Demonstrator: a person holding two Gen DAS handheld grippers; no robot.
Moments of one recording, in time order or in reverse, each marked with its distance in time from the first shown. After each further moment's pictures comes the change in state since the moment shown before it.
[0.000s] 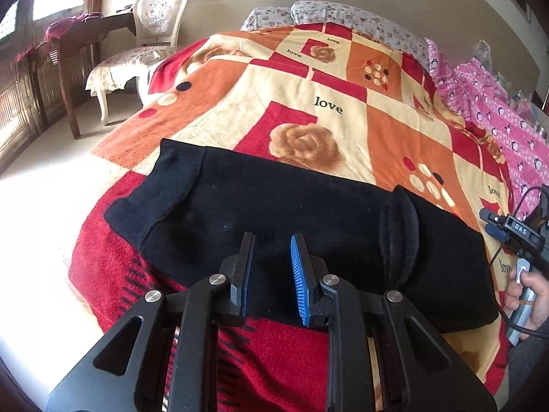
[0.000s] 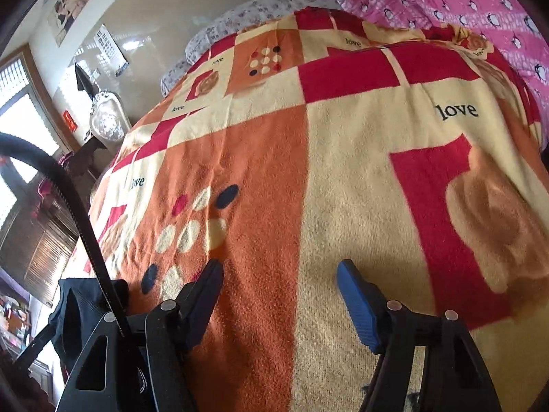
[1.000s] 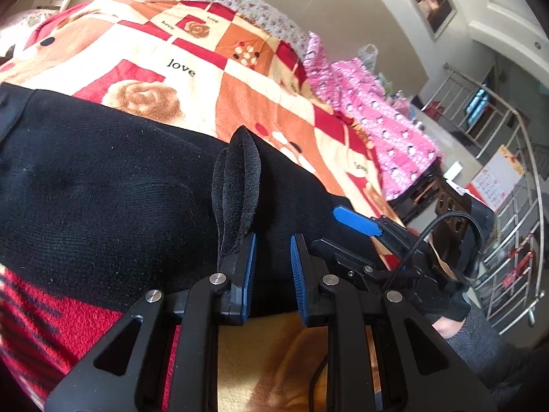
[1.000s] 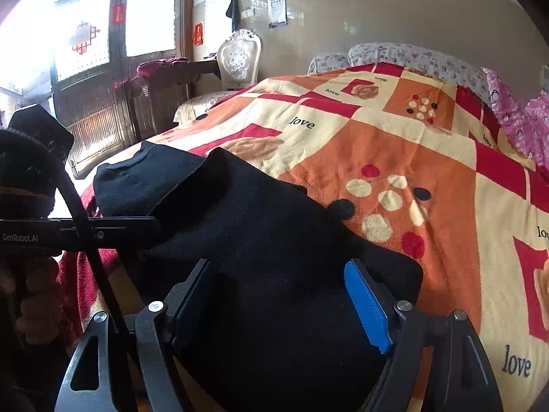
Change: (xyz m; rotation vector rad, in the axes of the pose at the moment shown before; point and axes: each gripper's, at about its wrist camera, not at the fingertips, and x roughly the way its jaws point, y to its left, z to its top) left arm 0.016 -0.044 -0.032 0.023 0.063 -0.643; right arm -0.017 0.147 -0.107 -0.623 -0.047 0.171
